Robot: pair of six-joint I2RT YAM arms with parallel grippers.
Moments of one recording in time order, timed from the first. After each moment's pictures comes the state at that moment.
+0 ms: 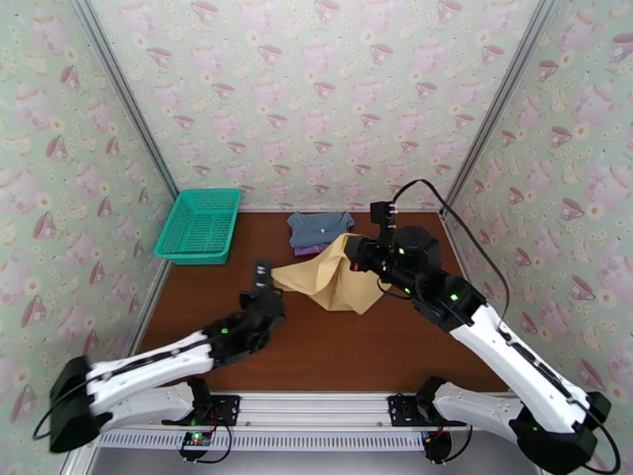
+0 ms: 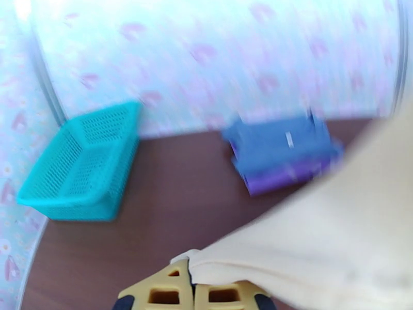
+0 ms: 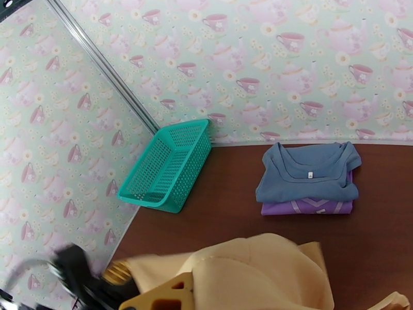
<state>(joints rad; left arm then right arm) -0.98 0.97 0.75 -0.16 -1.02 -0.25 0.72 1.05 1.27 -0.47 0.05 0.51</state>
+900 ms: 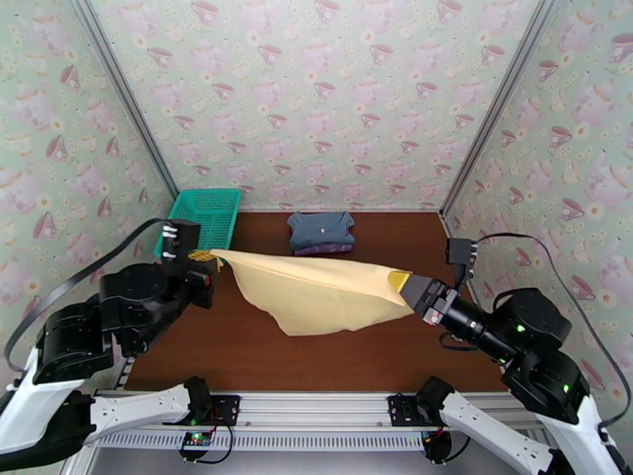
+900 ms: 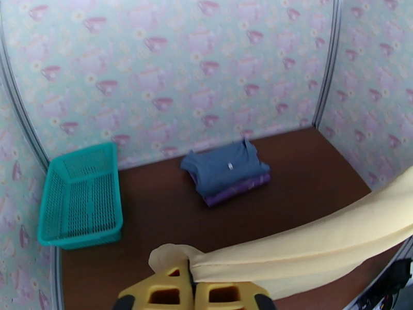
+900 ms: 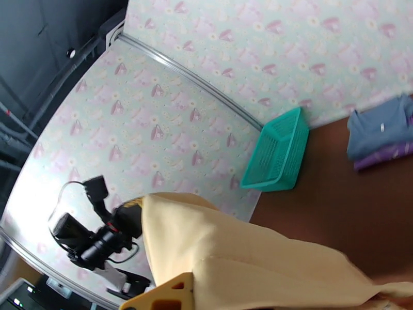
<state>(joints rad) -1.06 0.93 1.61 -1.16 -0.72 -0.30 0.72 0.59 1.17 -0.58 -0.19 0.99</state>
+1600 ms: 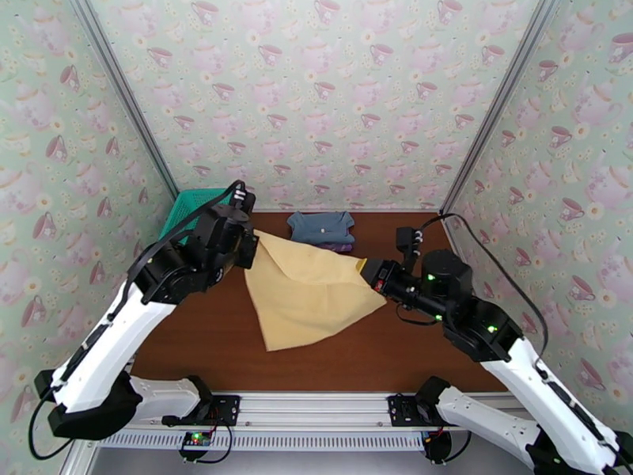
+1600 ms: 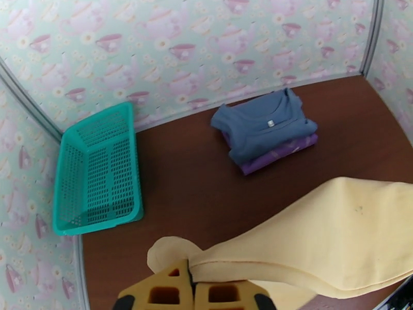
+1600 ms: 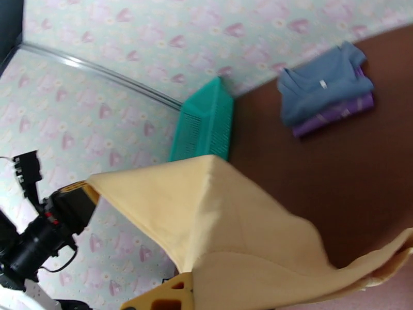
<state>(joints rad) -0.74 1.29 1.83 -1.16 -0.53 -0.18 0.71 0.86 1.24 -0.62 -0.10 0.93</state>
